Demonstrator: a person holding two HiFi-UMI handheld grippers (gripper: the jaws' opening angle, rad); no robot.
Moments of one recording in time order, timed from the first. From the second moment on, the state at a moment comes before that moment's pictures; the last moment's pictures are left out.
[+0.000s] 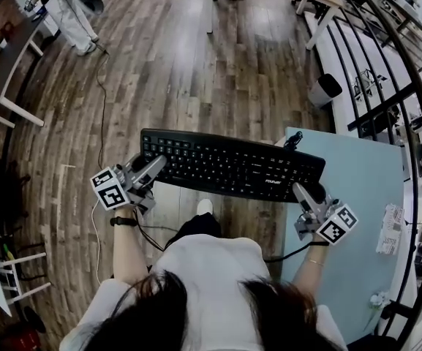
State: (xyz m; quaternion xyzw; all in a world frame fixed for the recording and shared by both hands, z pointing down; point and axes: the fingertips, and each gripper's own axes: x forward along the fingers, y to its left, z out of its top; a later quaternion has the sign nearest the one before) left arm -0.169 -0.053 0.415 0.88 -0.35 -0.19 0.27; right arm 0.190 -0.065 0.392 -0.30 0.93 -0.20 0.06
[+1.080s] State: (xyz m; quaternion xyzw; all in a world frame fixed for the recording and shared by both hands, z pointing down) left arm 0.013 -0.255 0.441 0.94 -0.11 -0.09 0.32; right arm 0.330 -0.084 0.430 -0.54 0.81 -0.21 0.13
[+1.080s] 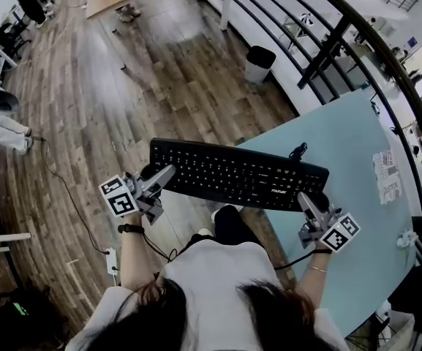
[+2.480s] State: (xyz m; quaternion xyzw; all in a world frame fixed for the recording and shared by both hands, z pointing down) left arm -0.151 -0.125 0.441 0.89 -0.28 -0.12 0.33; right arm 0.205 -0.070 0.437 -0.41 0.87 -0.27 0.06
